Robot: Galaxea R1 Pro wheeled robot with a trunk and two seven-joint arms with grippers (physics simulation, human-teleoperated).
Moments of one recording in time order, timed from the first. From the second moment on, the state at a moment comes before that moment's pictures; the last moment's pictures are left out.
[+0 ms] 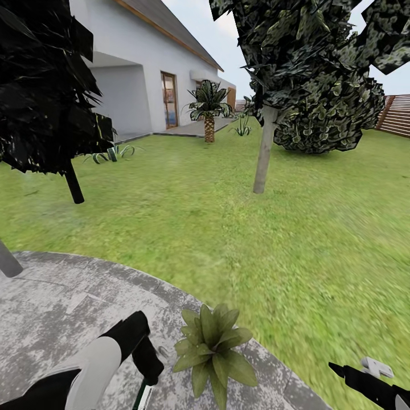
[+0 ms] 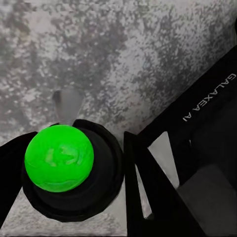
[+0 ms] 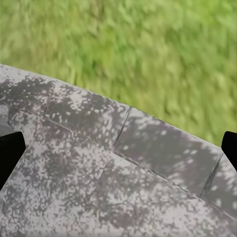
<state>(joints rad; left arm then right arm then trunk) -0.81 -0.08 0.21 -0.21 -1.14 0.69 -0.99 -0.52 -0.40 -0.74 -0.17 0.27 0.10 0.57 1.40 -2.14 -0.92</state>
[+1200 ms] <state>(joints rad) -0.81 -0.11 0.21 -0.22 -1.40 0.79 -0.99 -0.52 -0.40 -0.74 -0.17 0.27 0.10 0.57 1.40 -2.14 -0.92</state>
